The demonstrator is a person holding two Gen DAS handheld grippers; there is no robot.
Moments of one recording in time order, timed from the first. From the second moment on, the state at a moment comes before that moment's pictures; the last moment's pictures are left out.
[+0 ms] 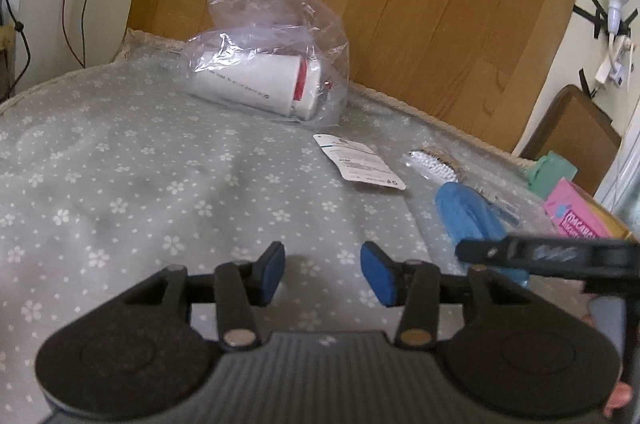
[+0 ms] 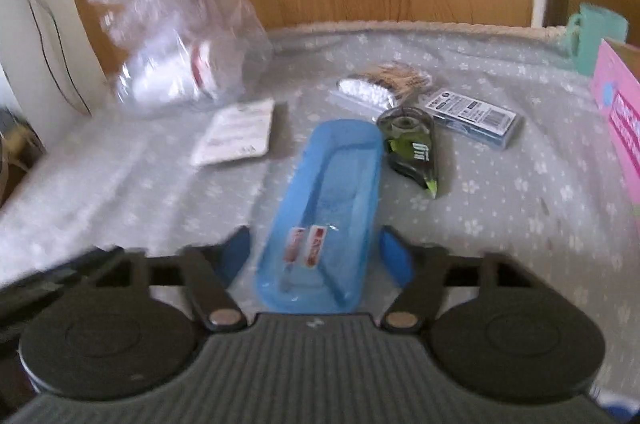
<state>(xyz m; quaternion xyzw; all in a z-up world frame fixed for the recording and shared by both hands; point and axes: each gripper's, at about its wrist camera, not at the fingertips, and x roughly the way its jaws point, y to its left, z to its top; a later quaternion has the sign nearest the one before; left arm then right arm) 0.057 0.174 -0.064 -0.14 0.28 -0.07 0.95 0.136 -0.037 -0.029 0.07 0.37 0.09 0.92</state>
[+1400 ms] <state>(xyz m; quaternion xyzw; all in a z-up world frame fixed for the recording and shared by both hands) -0.033 0.028 -0.058 -0.15 0.38 -0.25 0.88 -0.127 -0.129 -0.061 -0.03 0.20 0.21 0.96</state>
